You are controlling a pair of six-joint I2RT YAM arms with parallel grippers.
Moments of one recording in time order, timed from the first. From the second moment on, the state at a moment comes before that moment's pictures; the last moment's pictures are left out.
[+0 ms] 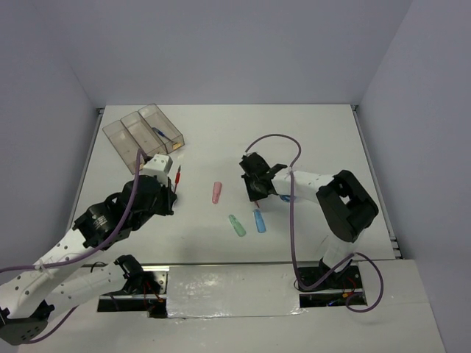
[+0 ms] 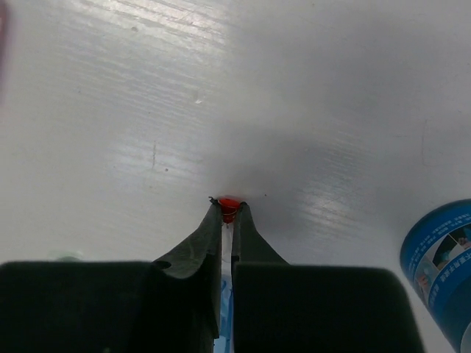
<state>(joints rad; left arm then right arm) -0.79 0.76 0.94 -0.79 -0.38 -0.43 0.68 1.75 1.02 -0.36 0.15 0.36</state>
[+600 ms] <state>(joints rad) -0.79 0.71 0.93 -0.77 -0.36 -0.42 0.69 1.64 1.05 -0.28 0.17 0.42</state>
